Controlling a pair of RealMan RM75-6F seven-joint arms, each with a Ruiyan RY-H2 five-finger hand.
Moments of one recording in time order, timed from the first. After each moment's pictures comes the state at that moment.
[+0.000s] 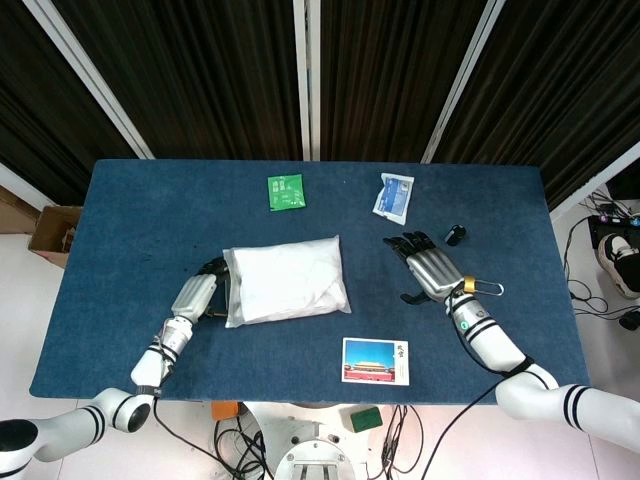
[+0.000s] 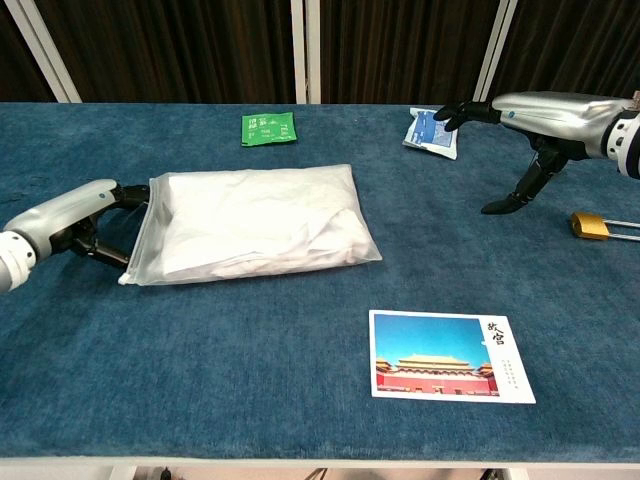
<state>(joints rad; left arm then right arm) -0.54 -1.75 -0.10 -1.04 1.40 0.93 -0.43 0.71 -1.39 0.14 -1.48 -1.23 0.85 -0.12</state>
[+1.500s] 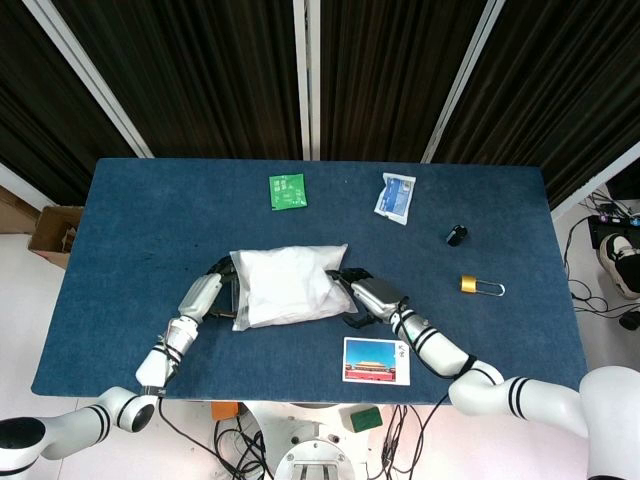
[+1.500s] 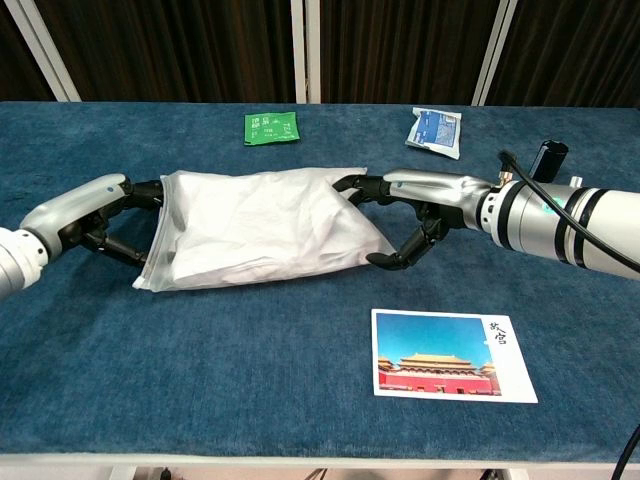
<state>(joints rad) -0.55 -1.77 -0.09 -1.02 1.44 0.98 -0.60 0.80 -1.64 0.15 -1.35 -1.31 0.67 0.24</state>
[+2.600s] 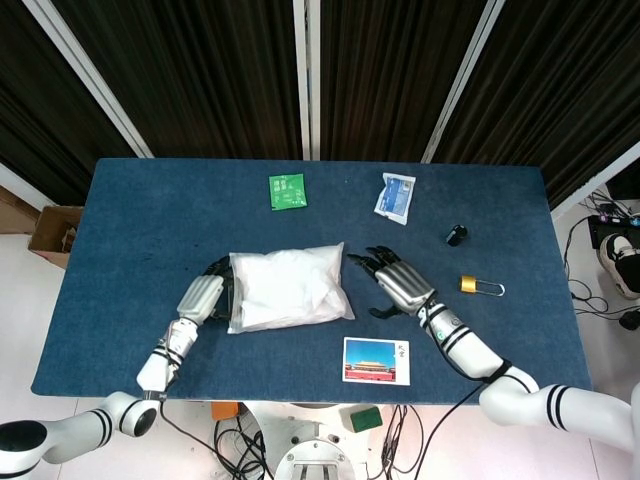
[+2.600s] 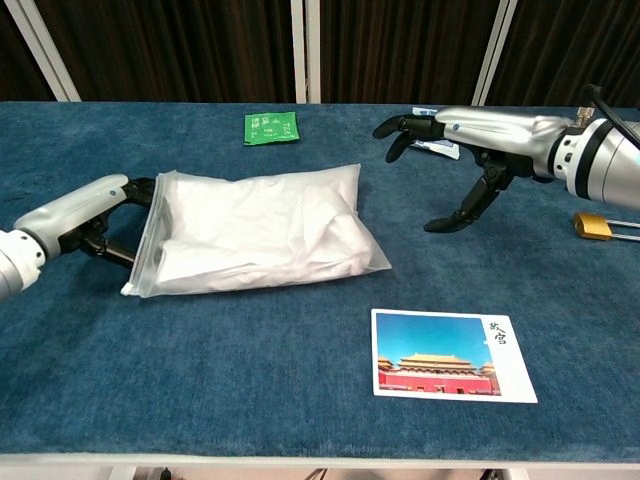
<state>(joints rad) -0.53 -1.79 -0.08 -1.04 1.42 1.05 -0.38 0.74 -1.45 0.13 -1.54 -1.30 0.85 -0.06</state>
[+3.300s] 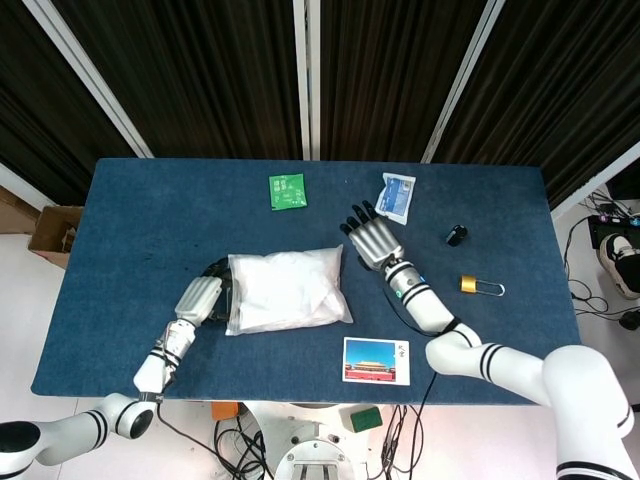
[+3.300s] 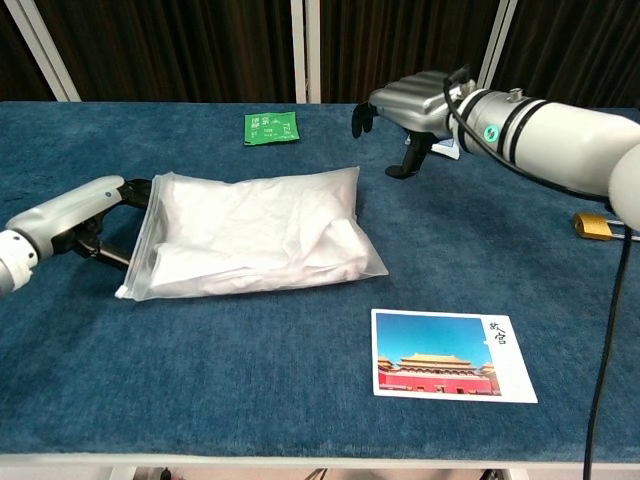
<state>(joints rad) -0.53 -1.76 -0.07 -1.07 1.42 1.04 -0.36 0.99 -1.75 0.22 -1.04 -1.10 0.75 -0.44</state>
